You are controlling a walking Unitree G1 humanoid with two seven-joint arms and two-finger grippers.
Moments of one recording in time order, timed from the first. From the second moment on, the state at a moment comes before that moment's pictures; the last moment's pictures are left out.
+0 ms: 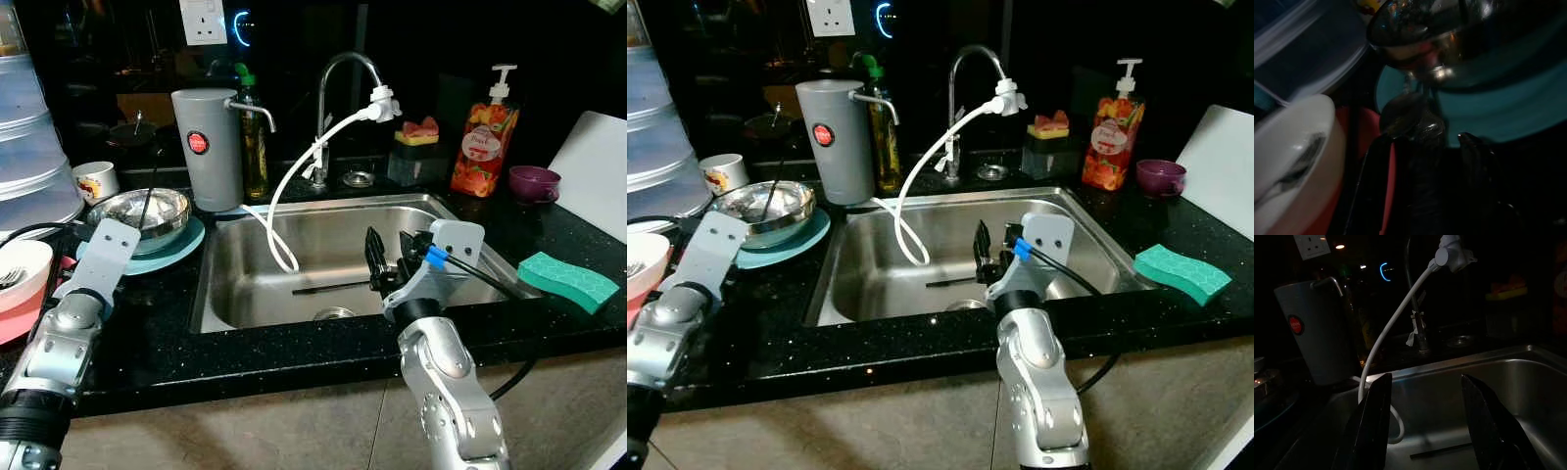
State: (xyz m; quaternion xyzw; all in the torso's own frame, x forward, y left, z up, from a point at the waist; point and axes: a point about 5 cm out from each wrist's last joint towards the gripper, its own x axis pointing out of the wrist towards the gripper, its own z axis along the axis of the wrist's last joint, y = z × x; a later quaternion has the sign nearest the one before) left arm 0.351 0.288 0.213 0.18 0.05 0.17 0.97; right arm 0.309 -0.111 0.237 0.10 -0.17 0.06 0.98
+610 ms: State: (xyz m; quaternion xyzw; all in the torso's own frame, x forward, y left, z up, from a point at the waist) left arm 0.361 0.296 0.209 -0.03 0.04 0.17 0.98; right arm 0.309 -0.111 0.236 0.10 -0.17 0.06 0.98
